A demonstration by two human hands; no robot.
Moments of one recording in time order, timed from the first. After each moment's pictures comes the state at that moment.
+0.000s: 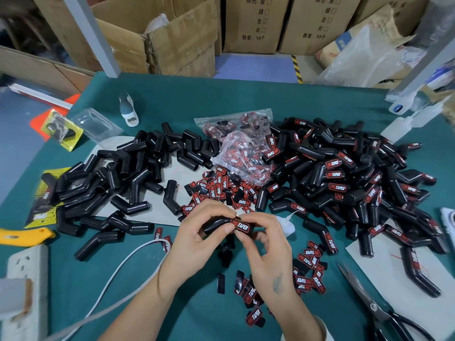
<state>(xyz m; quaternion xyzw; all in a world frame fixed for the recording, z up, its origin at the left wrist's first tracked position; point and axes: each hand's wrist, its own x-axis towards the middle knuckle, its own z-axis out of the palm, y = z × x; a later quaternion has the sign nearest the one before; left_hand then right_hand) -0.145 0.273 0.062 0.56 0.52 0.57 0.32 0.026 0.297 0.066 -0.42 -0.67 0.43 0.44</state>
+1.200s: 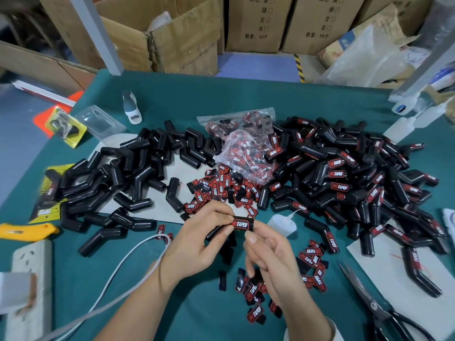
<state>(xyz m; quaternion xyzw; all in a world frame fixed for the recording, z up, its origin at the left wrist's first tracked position) -0.155 0.270 0.056 0.69 0.48 0.49 0.20 0.037 0.299 0.083 -0.29 -0.51 0.74 0.33</state>
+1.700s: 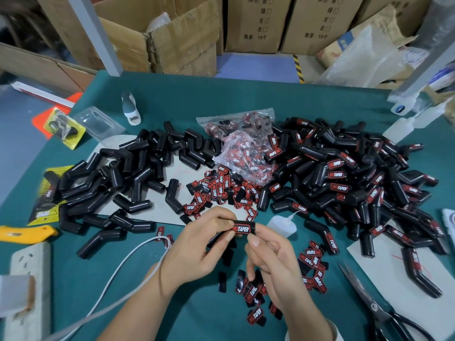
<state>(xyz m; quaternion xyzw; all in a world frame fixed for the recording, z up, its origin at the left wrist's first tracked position) -0.153 0.268 0.059 0.72 0.46 0.49 0.19 0.039 0.297 0.083 -0.28 -0.50 0.74 0.35</state>
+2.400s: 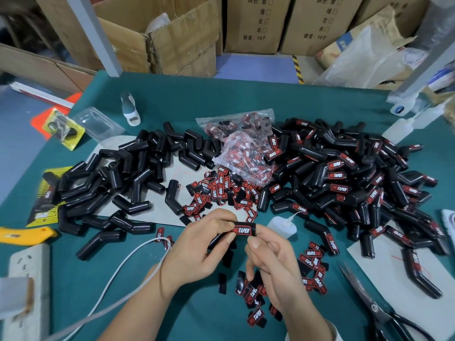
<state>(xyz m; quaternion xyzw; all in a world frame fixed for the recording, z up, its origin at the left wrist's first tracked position) -0.154 0.269 0.051 0.73 0.45 0.48 0.19 0.038 0.296 0.080 -0.28 -0.49 0.74 0.36</state>
